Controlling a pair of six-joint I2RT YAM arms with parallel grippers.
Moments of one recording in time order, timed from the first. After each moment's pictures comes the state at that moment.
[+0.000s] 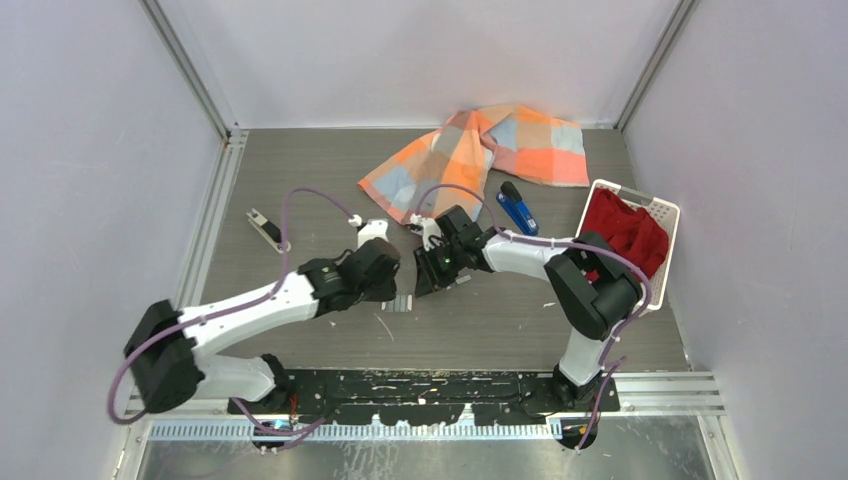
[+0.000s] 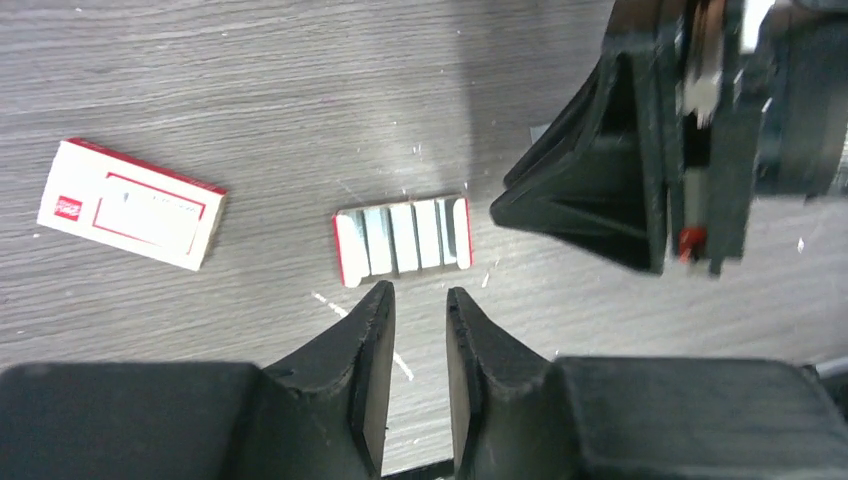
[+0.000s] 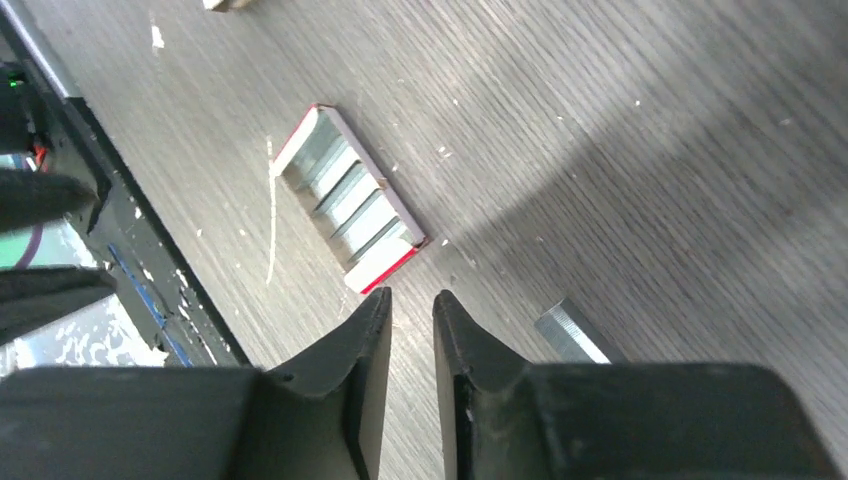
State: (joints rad) left arm -0.94 1.33 0.90 -0.52 -0.34 -0.80; right arm 0.68 1.77 0.97 -0.18 -0.53 0.23
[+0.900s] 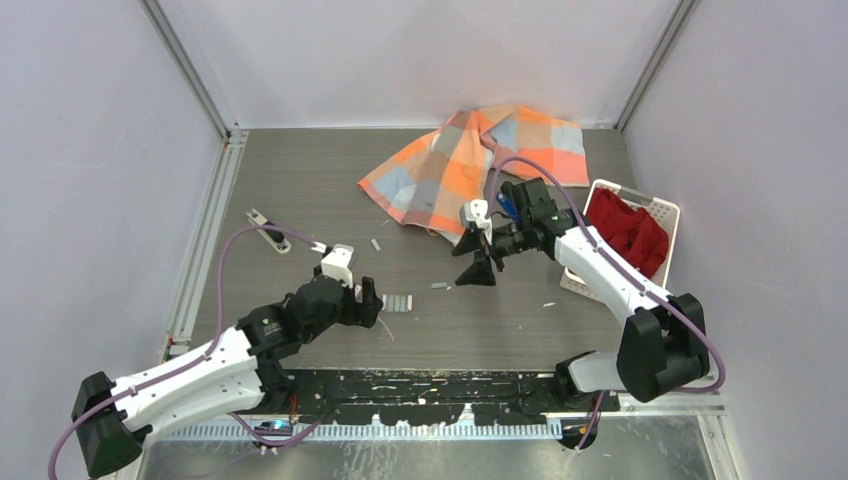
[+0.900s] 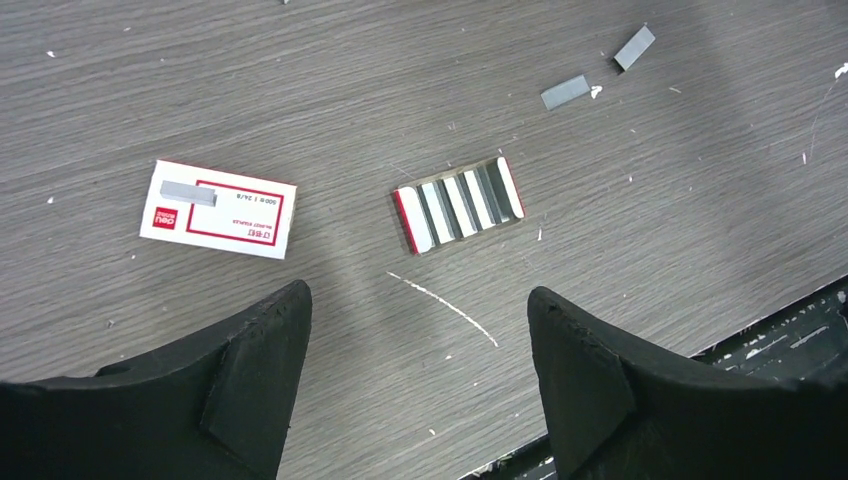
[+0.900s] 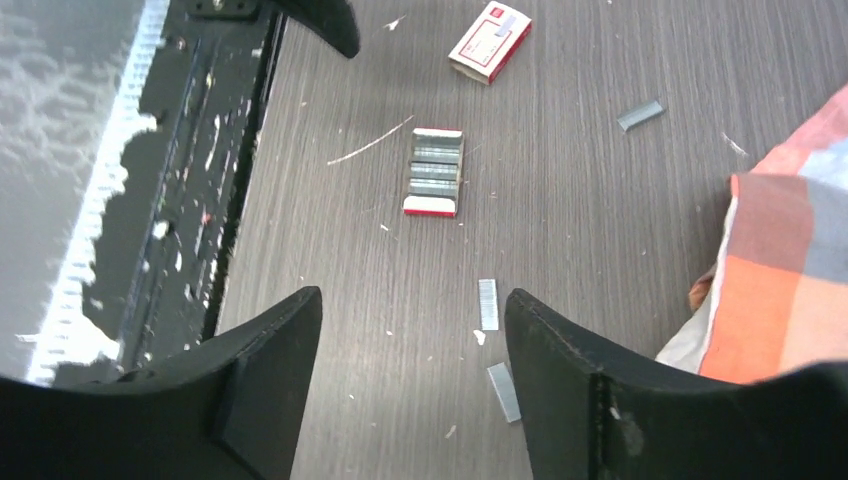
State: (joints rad) left arm -0.94 0.74 0.47 -0.32 -0.32 -0.52; right arm 0.36 1.35 0.98 -0.57 -1.10 -0.80
